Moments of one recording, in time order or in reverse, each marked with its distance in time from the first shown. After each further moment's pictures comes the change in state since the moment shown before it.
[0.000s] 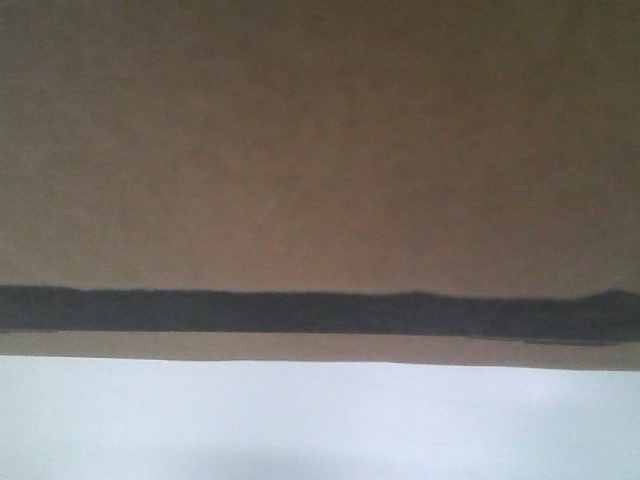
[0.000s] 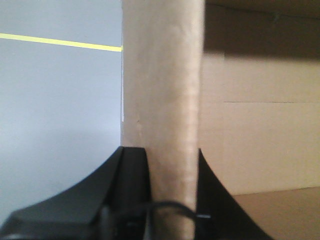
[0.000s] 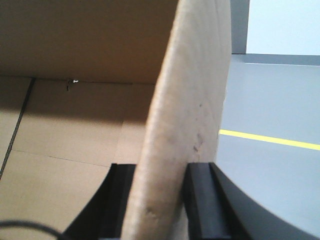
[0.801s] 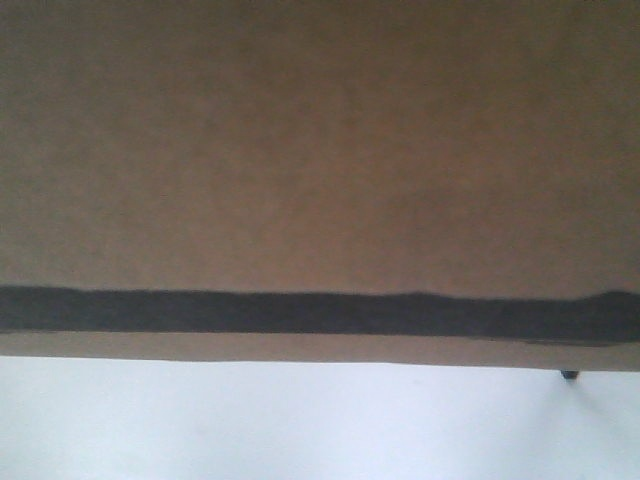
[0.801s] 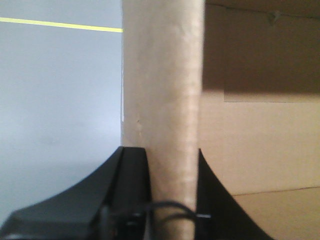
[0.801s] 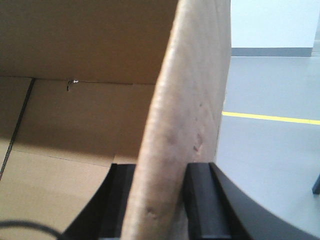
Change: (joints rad) left arm 0.000 0.000 0.000 0.001 0.000 0.000; right arm 0.000 0.000 0.000 0.000 0.000 0.000
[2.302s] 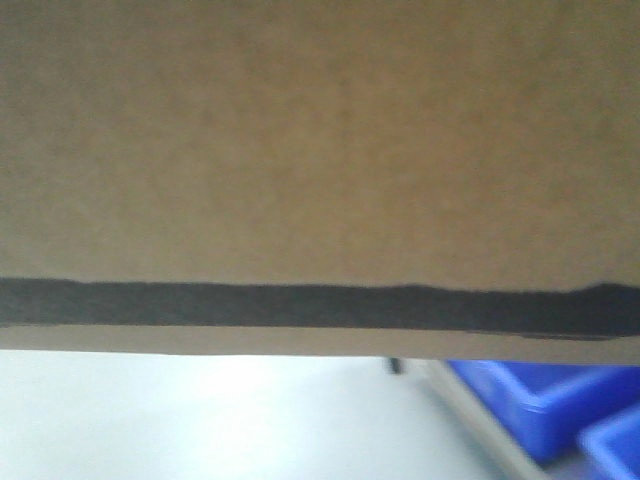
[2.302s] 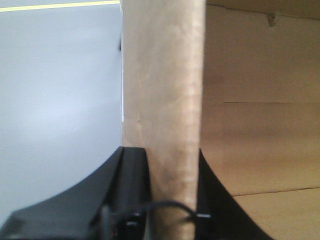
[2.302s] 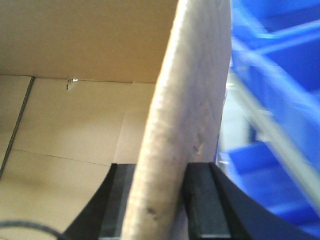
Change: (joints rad) left arm 0.000 0.000 0.000 0.000 -0.005 0.000; right arm 0.000 0.000 0.000 0.000 -0.002 0.000
